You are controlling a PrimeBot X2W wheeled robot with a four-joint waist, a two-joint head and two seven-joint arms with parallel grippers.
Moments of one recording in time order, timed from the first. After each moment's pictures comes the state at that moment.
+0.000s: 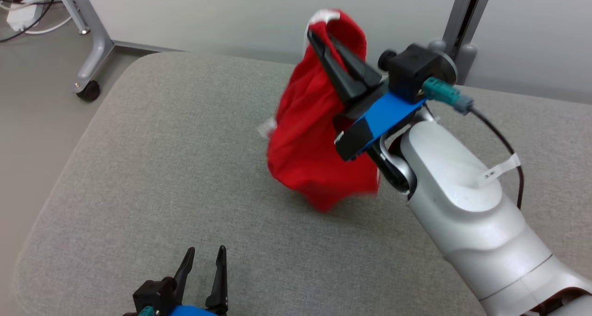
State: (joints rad) left arm -0.02 0.05 -0.21 0.45 -0.33 -0.11 -0.26; right arm -0.91 -0.05 0.56 0.64 0.37 0.13 -0.26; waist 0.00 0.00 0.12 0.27
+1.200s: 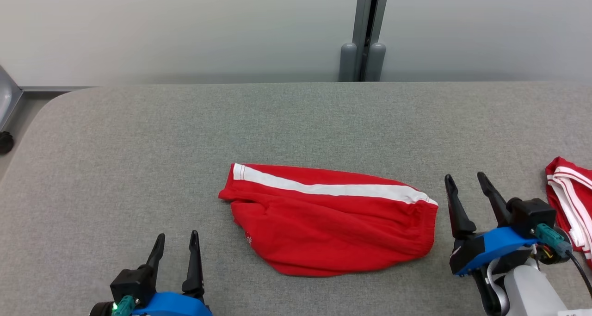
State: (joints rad) left arm -0.04 0.05 -0.10 0.44 -0.25 -0.08 -0.26; right arm -0.29 -0.12 0.02 0.56 0.18 0.13 -0.26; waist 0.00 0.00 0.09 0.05
